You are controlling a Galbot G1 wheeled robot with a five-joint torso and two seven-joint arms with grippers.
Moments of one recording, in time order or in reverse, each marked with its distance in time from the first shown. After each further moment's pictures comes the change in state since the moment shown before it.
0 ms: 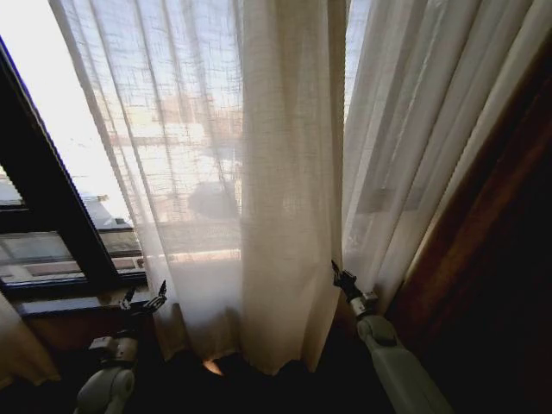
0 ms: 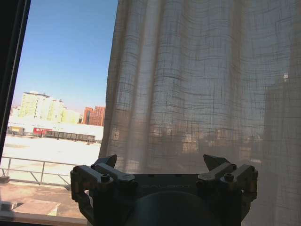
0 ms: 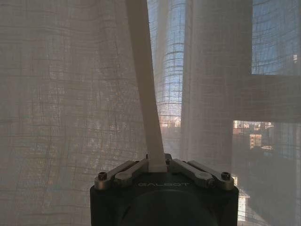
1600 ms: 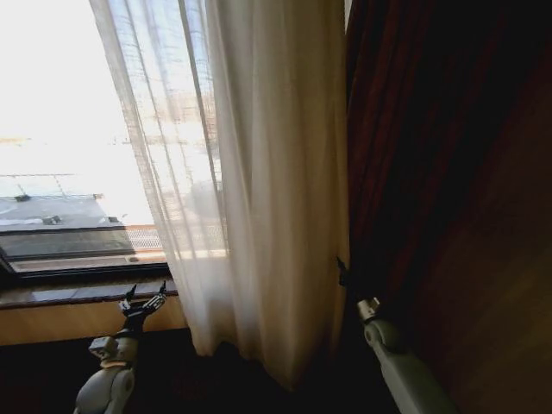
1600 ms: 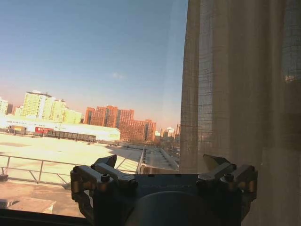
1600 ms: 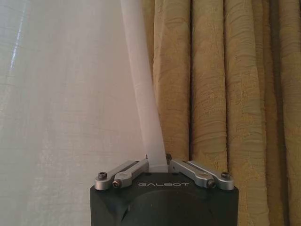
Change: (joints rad) left arm 0.000 0.000 -0.001 0.000 0.000 0.000 -0.001; right arm -0.082 -0.025 0.038 0.123 0.040 0.057 -0.018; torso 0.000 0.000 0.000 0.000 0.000
